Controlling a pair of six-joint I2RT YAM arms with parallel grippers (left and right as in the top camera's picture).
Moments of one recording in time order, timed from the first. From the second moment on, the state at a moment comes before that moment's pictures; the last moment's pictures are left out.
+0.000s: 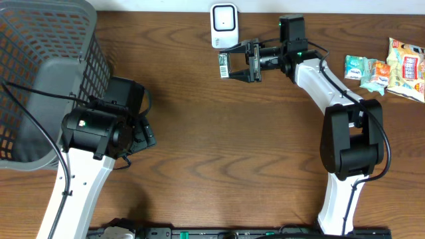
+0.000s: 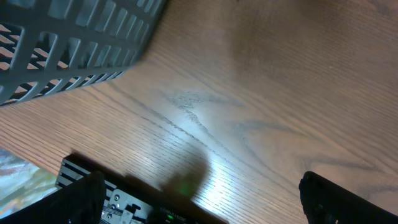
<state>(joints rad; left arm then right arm) -0.24 1.24 1.33 -1.49 -0.26 -0.62 0.20 2.14 1.60 -0.19 -1.33 1.64</state>
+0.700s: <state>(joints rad) -0.24 1.24 1.33 -1.49 -0.26 -0.62 0.20 2.14 1.60 -0.19 -1.31 1.61</state>
